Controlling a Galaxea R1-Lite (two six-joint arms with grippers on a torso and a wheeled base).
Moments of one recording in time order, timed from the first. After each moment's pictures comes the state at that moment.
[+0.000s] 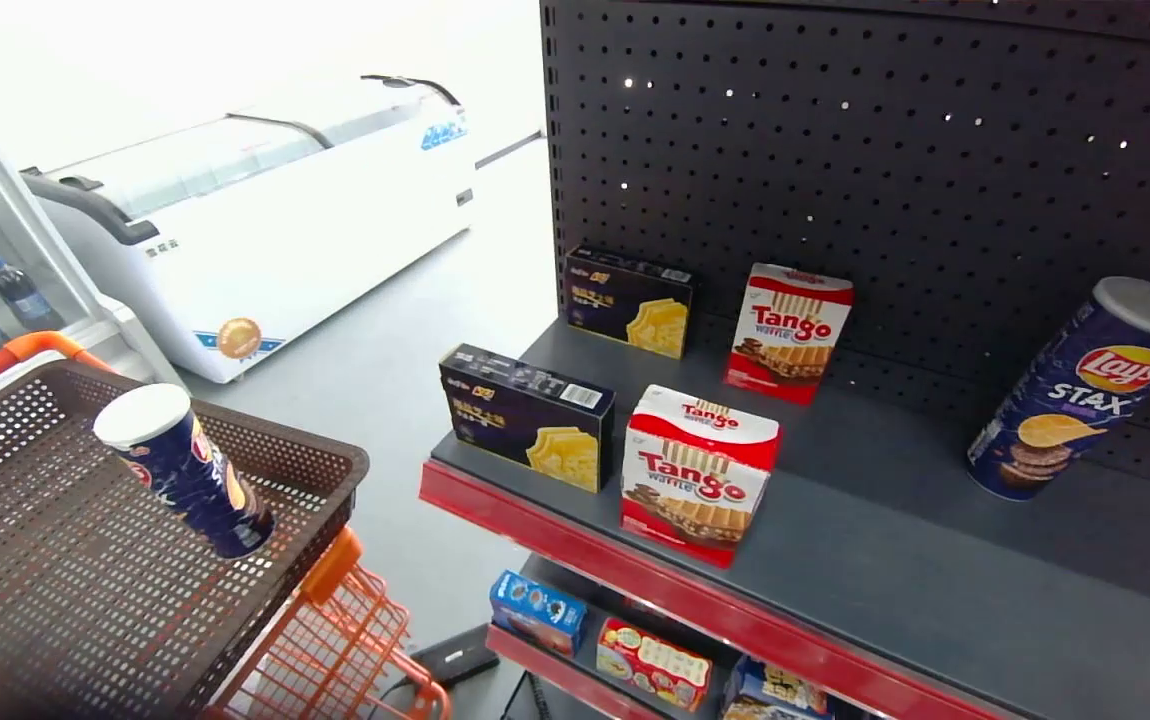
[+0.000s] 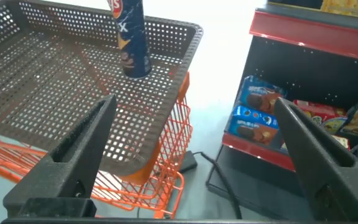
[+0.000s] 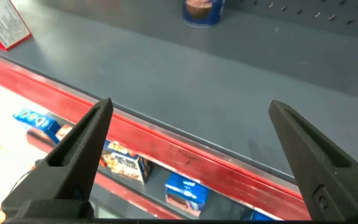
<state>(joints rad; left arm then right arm) 0.00 0.00 0.00 0.00 -0.01 0.00 0.00 0.01 0.00 0.00 -0.01 0.00</state>
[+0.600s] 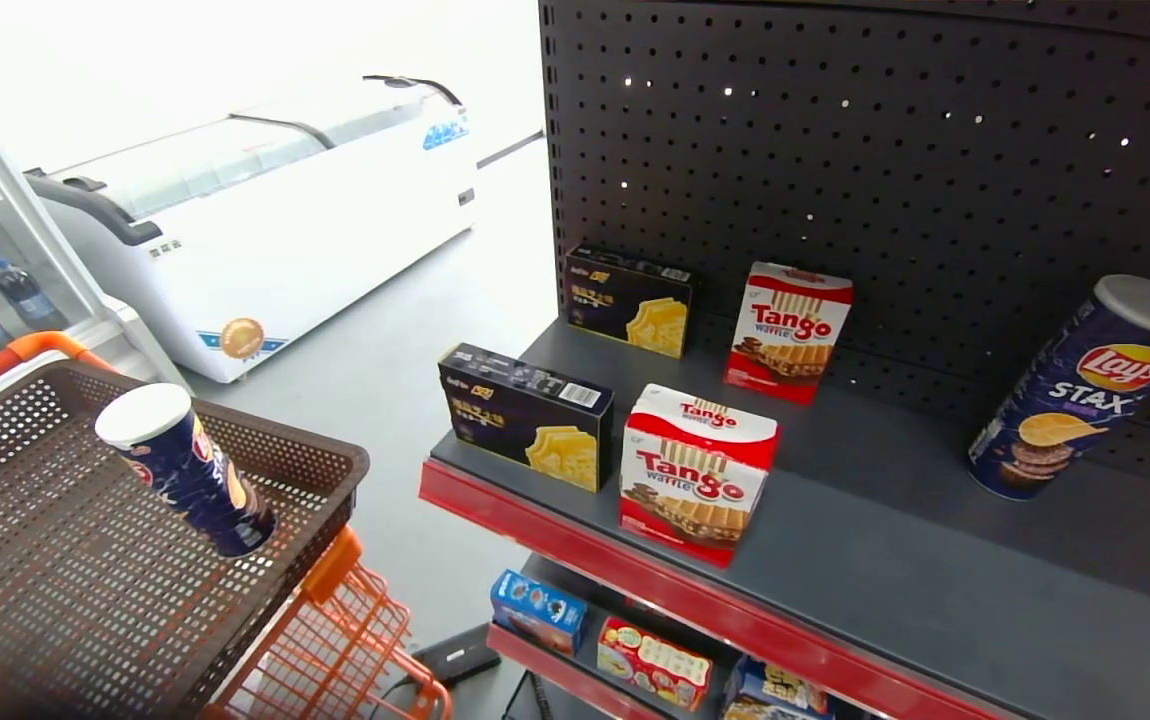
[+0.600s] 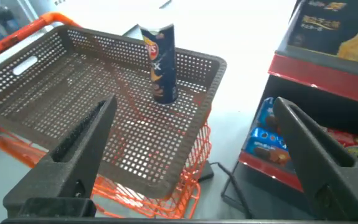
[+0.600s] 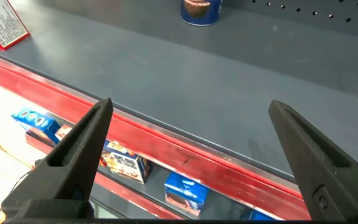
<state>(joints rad) 0.00 0.16 -0.28 0.10 0.08 0.02 0.00 0.01 0.00 0.00 -0.01 0.00</state>
